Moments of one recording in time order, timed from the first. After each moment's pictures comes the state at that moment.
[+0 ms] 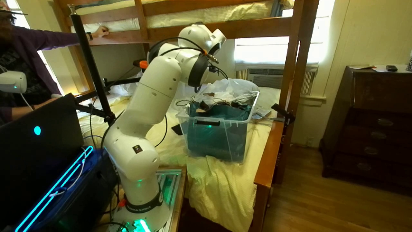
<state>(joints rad) 0.77 0.69 0.68 -1.12 0.36 1.63 -1.14</state>
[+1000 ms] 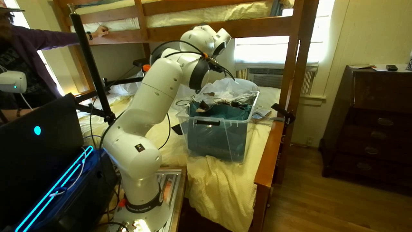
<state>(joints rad) 0.83 0.73 0.57 -1.00 0.34 1.62 -0.94</state>
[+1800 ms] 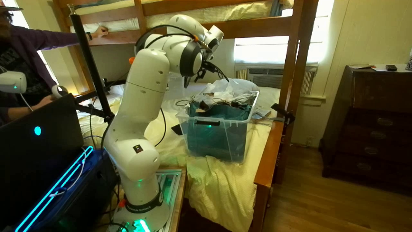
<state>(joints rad) 0.78 0.52 0.57 -1.30 0.35 1.70 -0.62</state>
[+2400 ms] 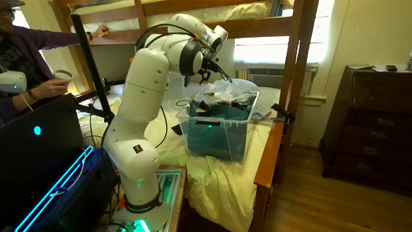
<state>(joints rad) 0.78 0.50 0.51 -1.31 0.33 1.65 -0.43</state>
